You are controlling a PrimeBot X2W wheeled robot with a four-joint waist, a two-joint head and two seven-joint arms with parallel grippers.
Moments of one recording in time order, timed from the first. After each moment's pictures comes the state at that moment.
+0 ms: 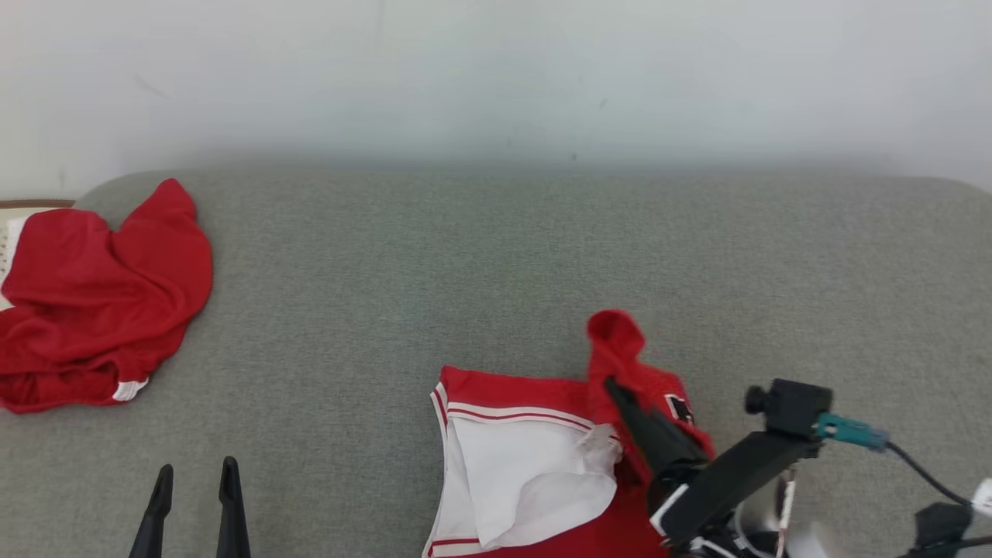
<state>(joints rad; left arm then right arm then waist) 0.05 0.05 0.08 -0.07 -0.18 -0.02 -0.26 -0.17 -0.15 0.44 -0.02 0.87 0.13 0.21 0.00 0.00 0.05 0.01</state>
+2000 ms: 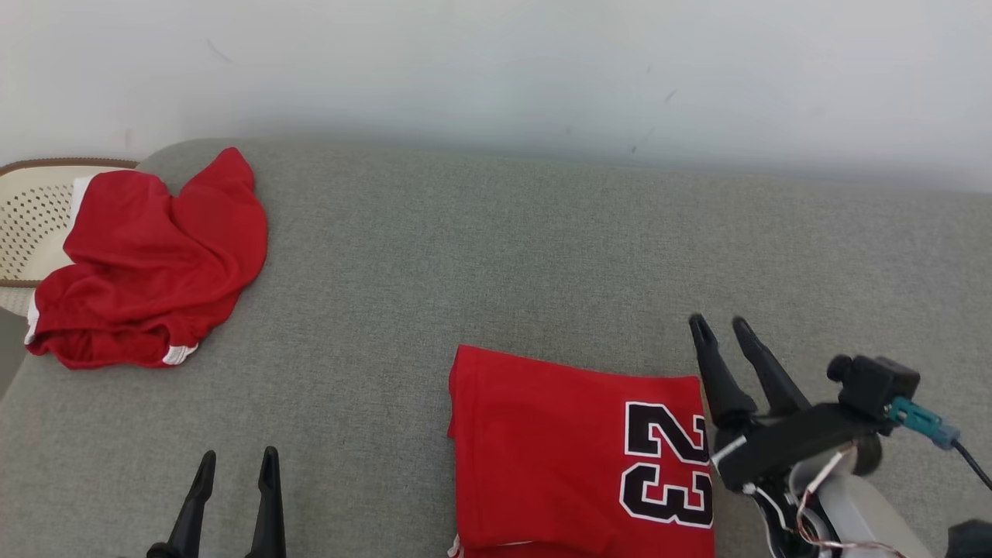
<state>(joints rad) 0.00 0.05 0.01 -0.02 -0.19 -0.03 -0.26 -0.34 -0.27 0.45 0.26 0.77 0.13 -0.17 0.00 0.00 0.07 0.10</state>
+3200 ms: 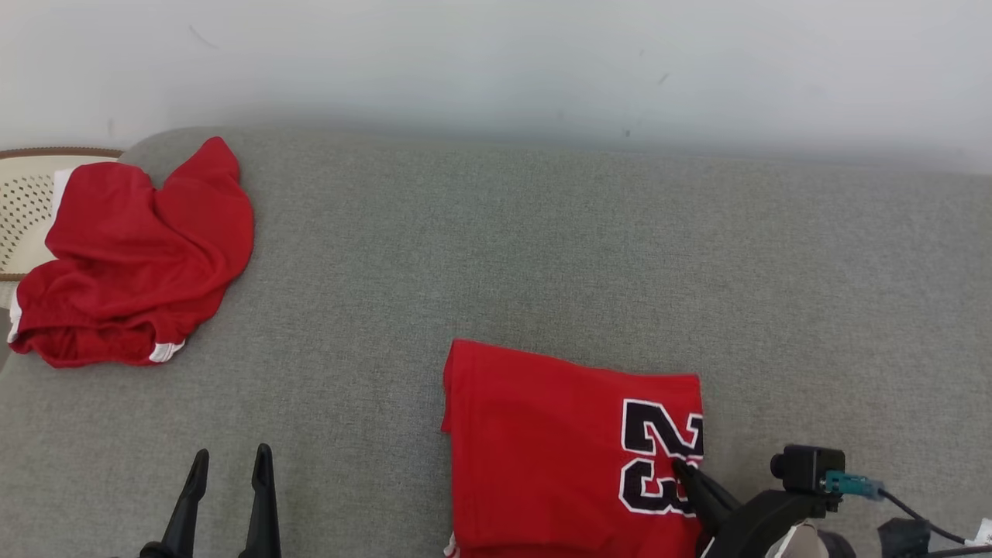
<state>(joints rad) 0.00 0.05 0.02 -0.02 -0.20 -0.03 -0.26 -0.21 -0.26 0.51 0.43 0.77 0.13 0.05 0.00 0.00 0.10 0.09</state>
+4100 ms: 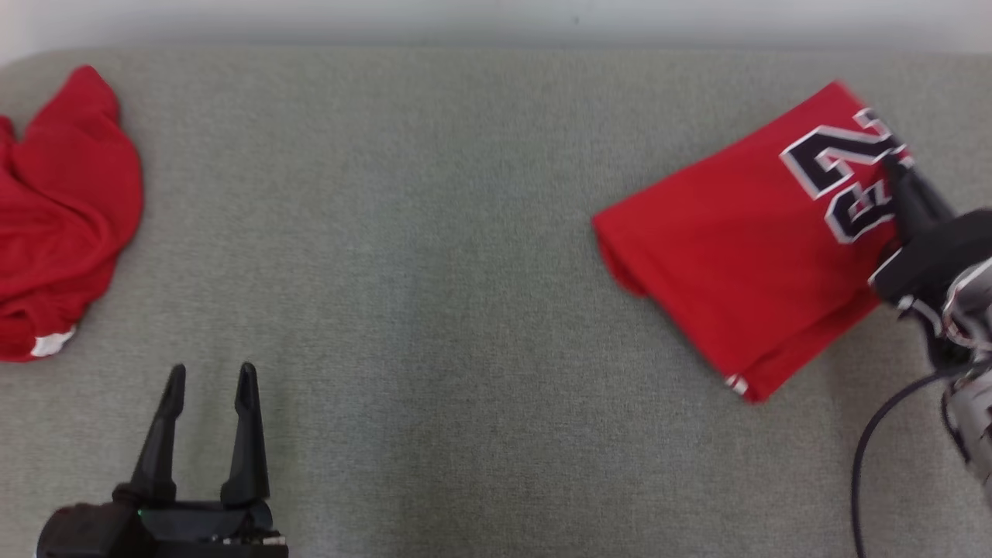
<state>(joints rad) -0.09 0.05 0.03 -0.14 -0.17 -0.03 -0.26 -0.74 -0.50 0.40 0.61 0.71 0.13 -0.04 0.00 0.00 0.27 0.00</state>
